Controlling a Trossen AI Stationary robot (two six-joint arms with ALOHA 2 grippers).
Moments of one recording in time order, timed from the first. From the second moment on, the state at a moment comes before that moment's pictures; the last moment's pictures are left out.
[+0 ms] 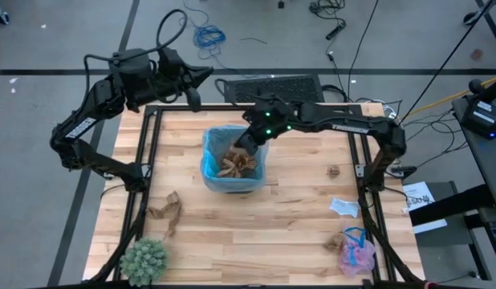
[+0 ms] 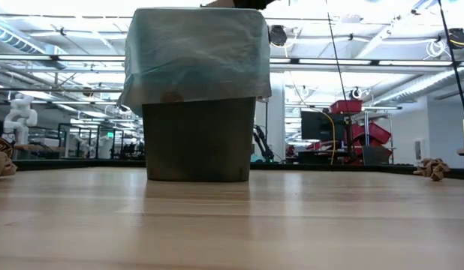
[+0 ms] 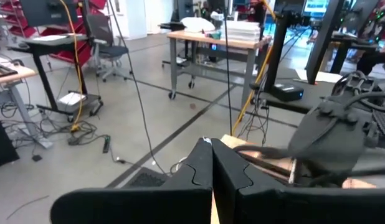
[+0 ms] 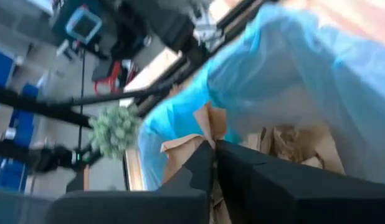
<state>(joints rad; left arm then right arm) 0.36 1.28 1.85 -0.68 -0.17 -0.05 -0.20 1.75 1.73 -0.58 -0.33 0.61</state>
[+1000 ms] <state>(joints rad) 0.36 1.28 1.85 -0.70 -0.17 -0.07 -0.38 1.70 1.77 -1.56 0.06 0.61</state>
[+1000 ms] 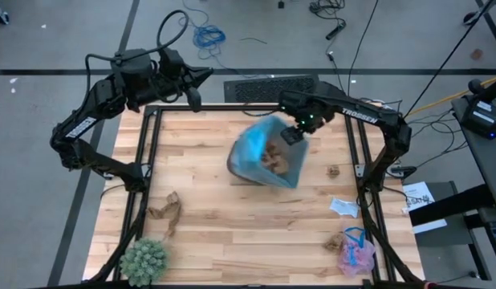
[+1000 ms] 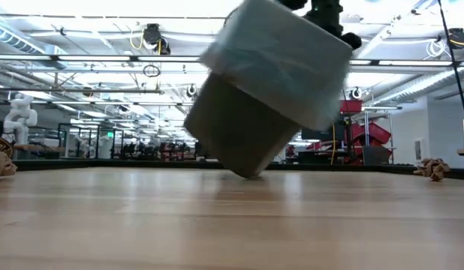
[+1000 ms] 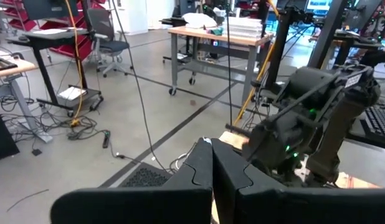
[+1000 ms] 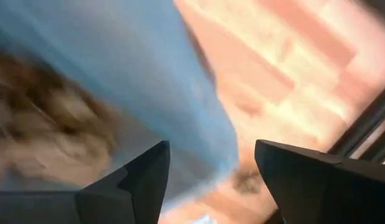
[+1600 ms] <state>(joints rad) 0.36 1.28 1.85 -0.70 -0.17 -0.05 -0.37 1.70 1.77 -1.25 -0.01 0.60</state>
